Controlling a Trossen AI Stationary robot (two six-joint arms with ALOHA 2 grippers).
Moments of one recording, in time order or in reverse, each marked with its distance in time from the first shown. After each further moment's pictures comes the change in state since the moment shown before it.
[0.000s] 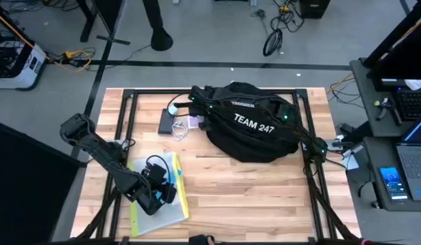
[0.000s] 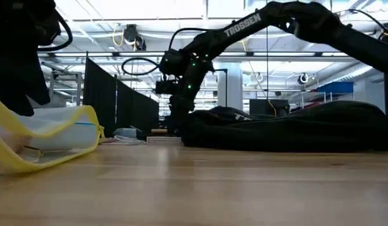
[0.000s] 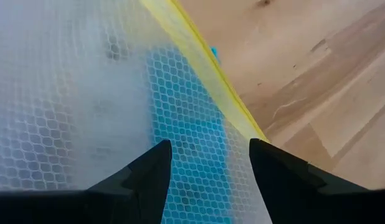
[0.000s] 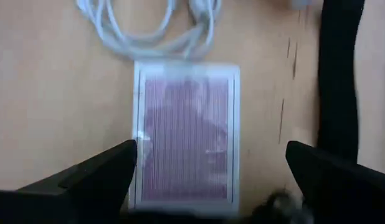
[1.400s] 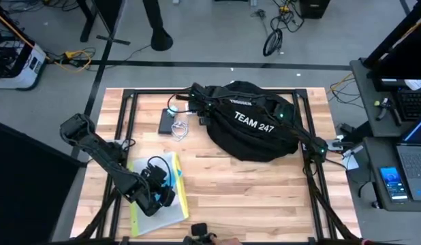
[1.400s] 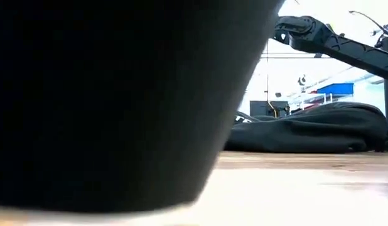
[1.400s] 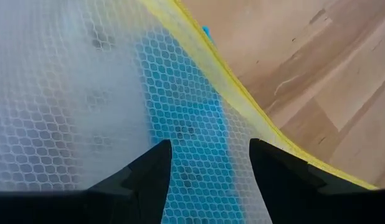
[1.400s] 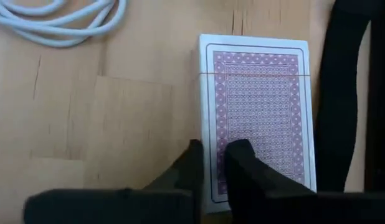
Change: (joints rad) left arm -0.012 0.000 0.000 0.005 0.042 0.085; right arm -0.055 0.066 0.025 0.068 0.084 -0.014
